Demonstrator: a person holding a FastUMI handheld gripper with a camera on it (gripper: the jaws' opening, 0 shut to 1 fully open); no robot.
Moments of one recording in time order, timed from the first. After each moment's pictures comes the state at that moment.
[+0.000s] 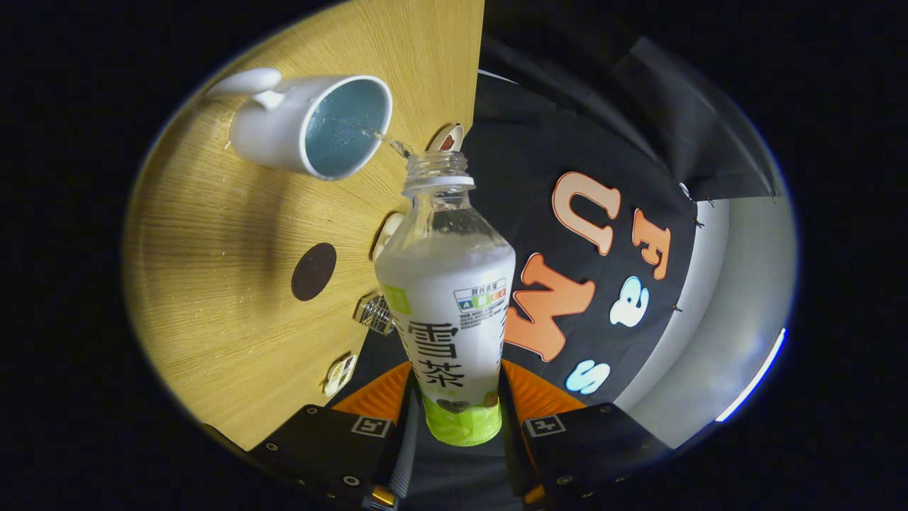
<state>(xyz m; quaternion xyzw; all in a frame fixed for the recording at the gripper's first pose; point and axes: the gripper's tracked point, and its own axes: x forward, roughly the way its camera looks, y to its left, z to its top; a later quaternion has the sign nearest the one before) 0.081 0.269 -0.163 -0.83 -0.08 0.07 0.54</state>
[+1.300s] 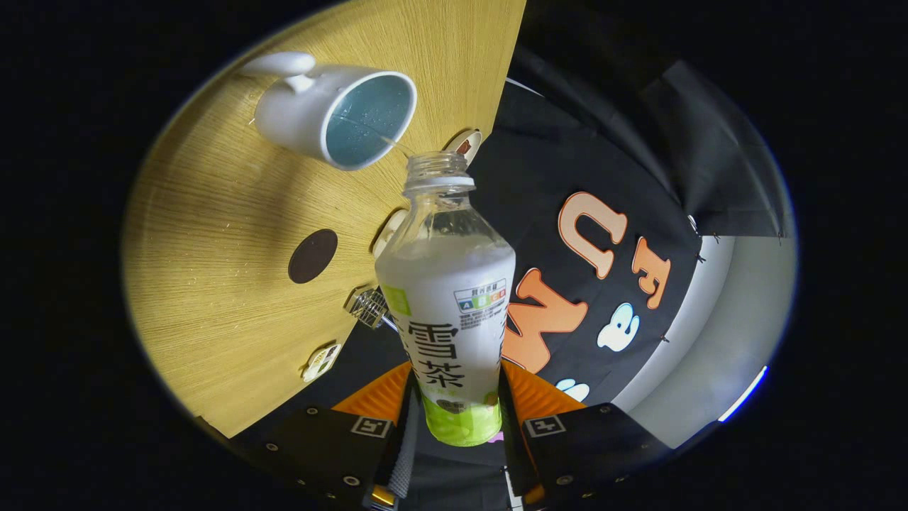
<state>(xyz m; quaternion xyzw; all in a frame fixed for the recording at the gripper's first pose) 0.081 0.279 -0.155 -0.87 -0.09 0.08 0.48</state>
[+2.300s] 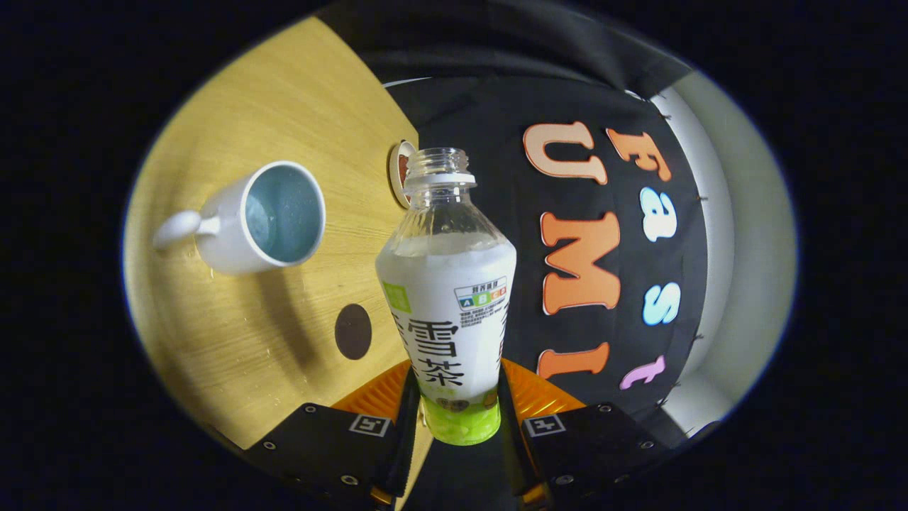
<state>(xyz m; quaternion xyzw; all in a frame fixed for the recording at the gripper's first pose) 0.079 0.267 -0.192 -0.62 0.01 0.13 0.77</state>
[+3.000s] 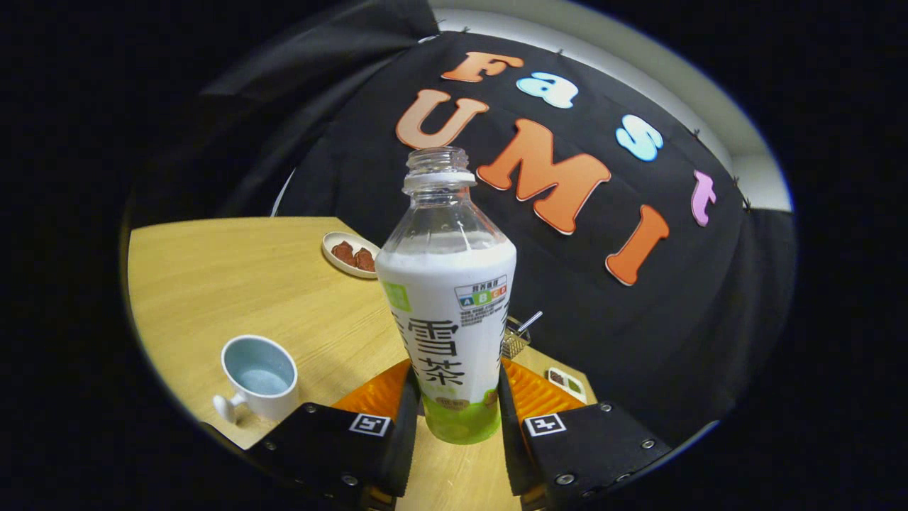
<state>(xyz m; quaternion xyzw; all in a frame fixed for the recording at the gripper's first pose) 0.120 0.258 -0.193 -0.22 0.10 0.17 0.95</state>
